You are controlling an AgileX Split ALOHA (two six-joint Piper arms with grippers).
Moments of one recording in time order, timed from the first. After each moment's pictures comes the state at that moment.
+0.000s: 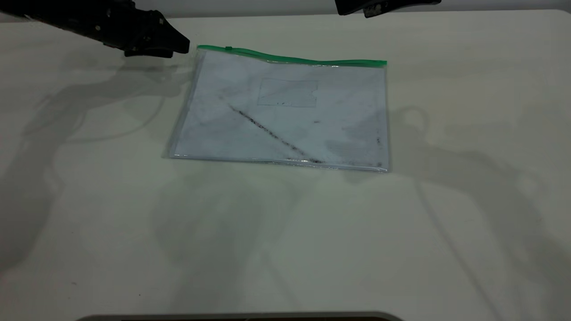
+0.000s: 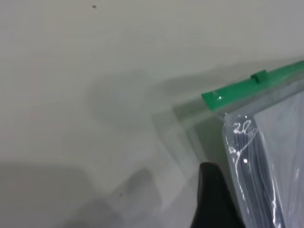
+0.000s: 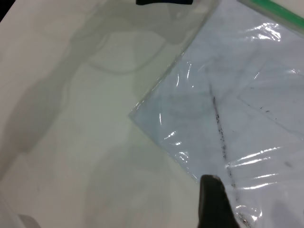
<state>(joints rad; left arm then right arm) 0.05 2.72 -1.93 -1.25 0.67 1.28 0.26 1.92 -1.06 1.41 0.57 -1.41</state>
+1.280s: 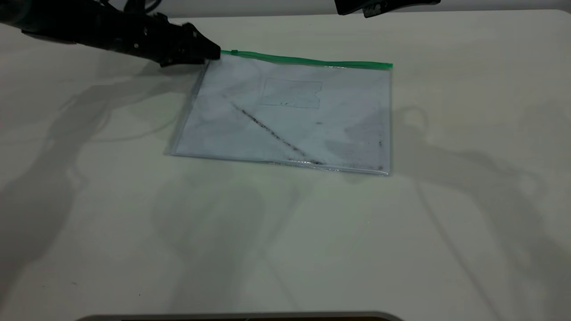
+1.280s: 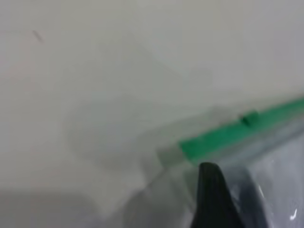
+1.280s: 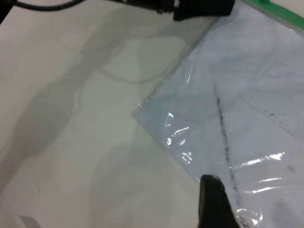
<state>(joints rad) -0.01 2.83 -2.04 -1.42 0.64 1.35 0.26 1.92 -1.06 1.42 0.57 -1.41</state>
